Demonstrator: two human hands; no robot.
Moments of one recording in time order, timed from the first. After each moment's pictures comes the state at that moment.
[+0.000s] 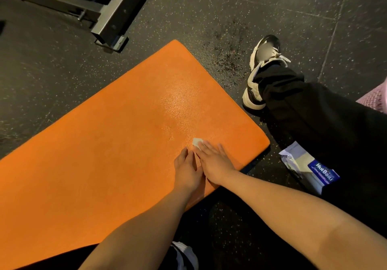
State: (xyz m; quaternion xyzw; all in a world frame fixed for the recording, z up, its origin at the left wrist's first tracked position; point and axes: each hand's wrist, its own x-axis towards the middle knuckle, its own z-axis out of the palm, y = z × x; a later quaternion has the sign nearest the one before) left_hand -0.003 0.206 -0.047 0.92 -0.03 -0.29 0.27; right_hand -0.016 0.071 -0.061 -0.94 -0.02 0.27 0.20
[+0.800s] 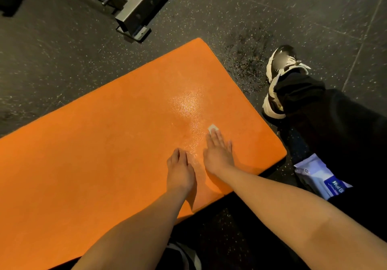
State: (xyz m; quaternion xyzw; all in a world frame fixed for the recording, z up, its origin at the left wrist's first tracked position) left_hand 0.015 0.258 -0.046 0.94 0.01 -0.27 0.20; right_hand 0.030 0.111 -0.064 -0.94 0.11 0.26 0.20
